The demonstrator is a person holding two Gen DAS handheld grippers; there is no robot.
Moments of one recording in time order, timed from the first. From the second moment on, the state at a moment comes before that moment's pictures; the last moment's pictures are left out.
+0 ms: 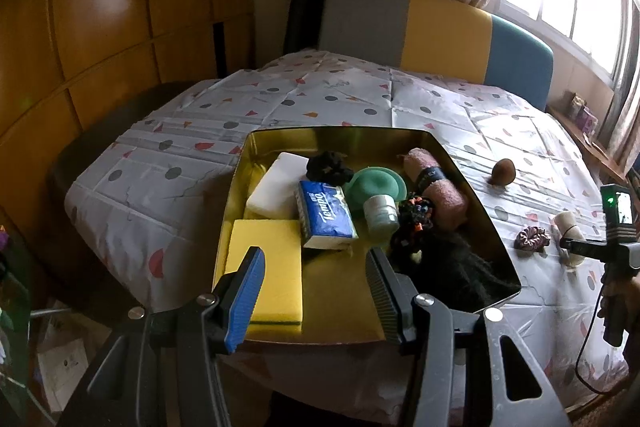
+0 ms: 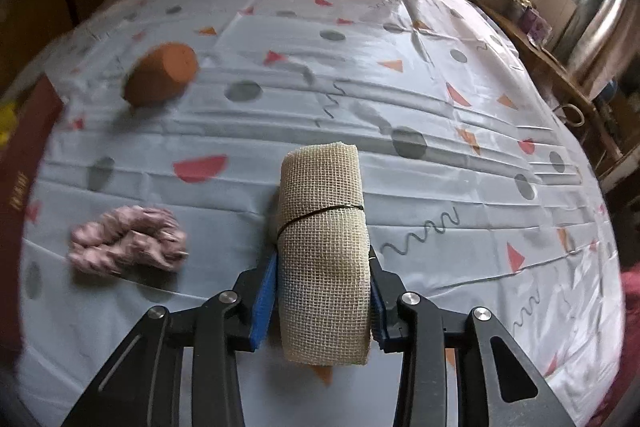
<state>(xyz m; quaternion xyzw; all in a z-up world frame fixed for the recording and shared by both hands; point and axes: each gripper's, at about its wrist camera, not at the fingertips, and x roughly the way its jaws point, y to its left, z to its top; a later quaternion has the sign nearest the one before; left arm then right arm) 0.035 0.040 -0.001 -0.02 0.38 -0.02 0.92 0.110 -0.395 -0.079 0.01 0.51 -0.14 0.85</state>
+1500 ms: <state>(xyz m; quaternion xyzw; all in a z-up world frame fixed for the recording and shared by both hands) 0.032 0.073 -0.001 -0.04 0.38 0.04 0.92 0.111 -0.073 -0.067 -0.06 0.51 0.27 0.81</state>
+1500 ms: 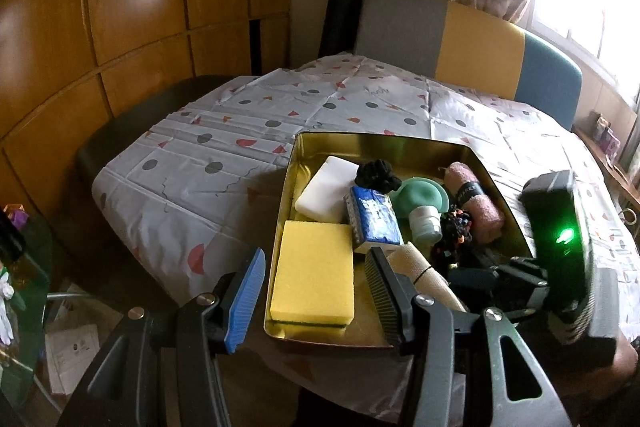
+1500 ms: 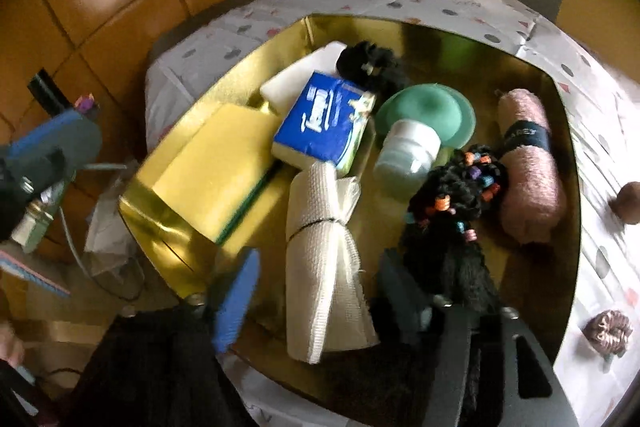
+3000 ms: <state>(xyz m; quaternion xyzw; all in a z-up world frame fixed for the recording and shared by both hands) 0.045 0.039 -0.012 -0.04 0.41 -0.02 0.91 0.112 -0.357 -0.062 0.14 0.48 -0.02 0.86</state>
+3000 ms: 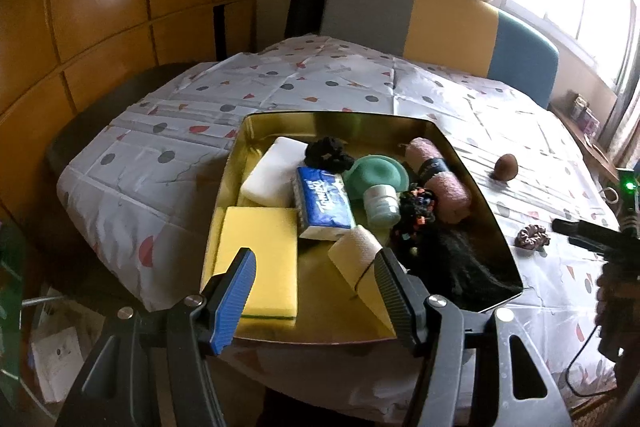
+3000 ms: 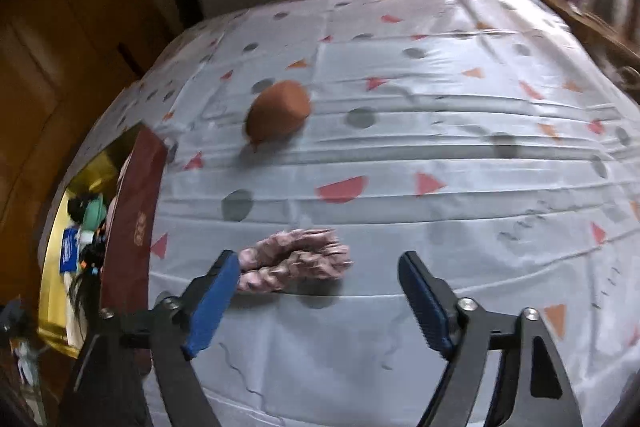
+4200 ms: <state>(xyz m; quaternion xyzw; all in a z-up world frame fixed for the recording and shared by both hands) 0.132 -0.121 0.012 -0.01 0.44 -0.18 0.88 0.107 -0.407 -0.056 0.13 0.46 -0.08 0.88</state>
